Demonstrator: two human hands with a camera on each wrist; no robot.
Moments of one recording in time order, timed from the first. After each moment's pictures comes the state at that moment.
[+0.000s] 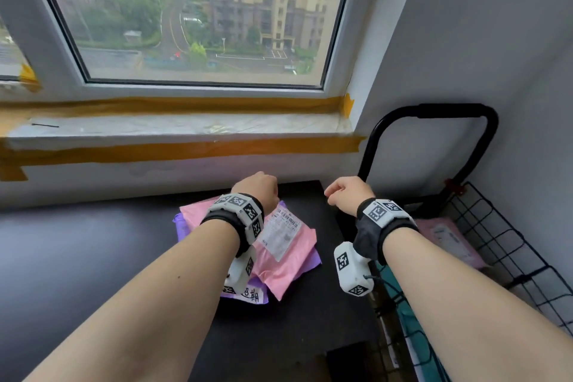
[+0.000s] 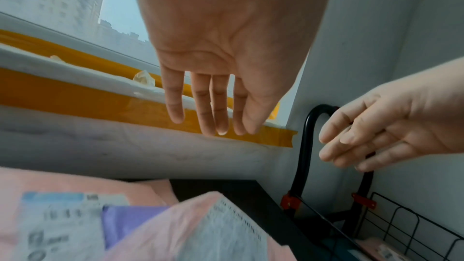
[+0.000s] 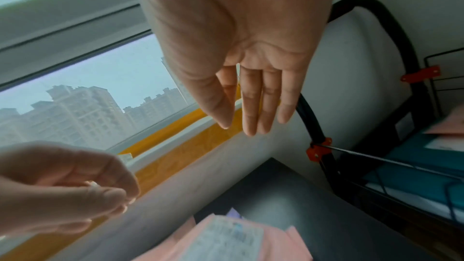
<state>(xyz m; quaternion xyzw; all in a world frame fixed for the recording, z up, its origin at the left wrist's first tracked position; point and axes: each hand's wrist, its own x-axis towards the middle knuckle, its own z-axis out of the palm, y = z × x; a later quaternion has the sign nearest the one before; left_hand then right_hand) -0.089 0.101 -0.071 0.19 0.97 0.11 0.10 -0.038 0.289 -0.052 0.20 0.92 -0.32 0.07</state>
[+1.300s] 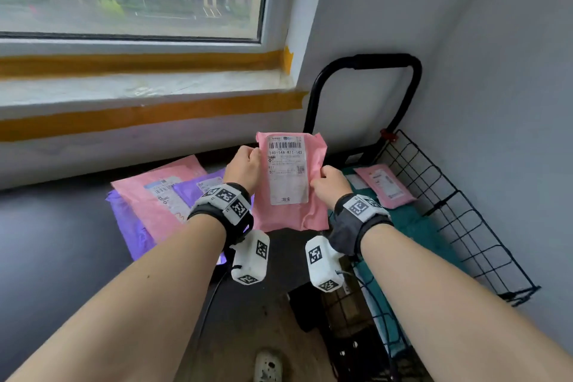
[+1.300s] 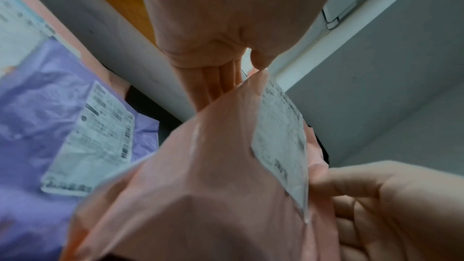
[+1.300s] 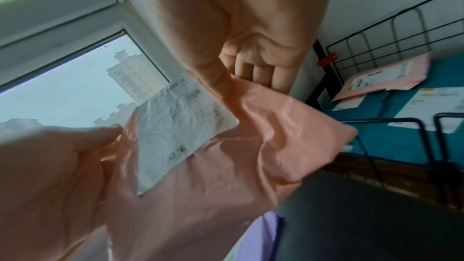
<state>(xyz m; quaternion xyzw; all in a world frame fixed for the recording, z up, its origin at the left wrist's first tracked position) -0.040 0.165 -0.098 0.05 0.81 0.56 0.15 0.039 0.305 -0.078 0.34 0.88 -0.34 0.02</state>
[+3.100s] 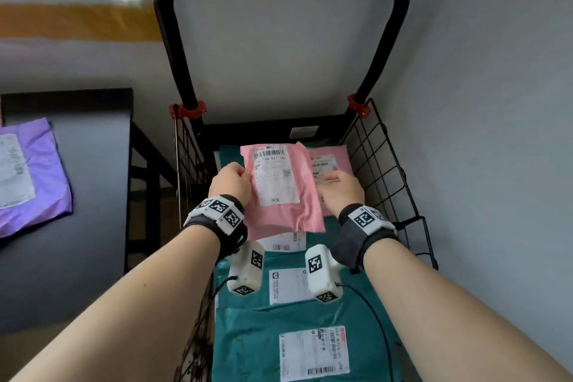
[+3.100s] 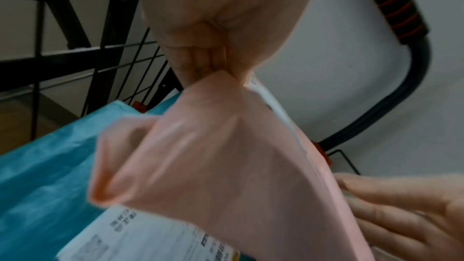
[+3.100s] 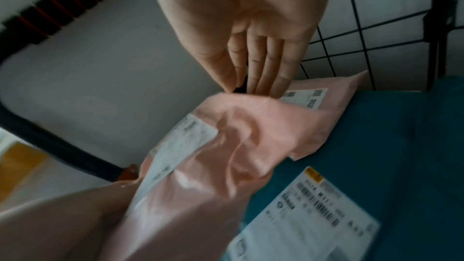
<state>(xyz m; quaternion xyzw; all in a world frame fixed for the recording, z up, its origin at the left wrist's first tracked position) -0.017 0.516 -0.236 -0.13 0.90 0.38 0.19 0.037 0.697 -0.208 0.35 0.85 -0.38 0.11</state>
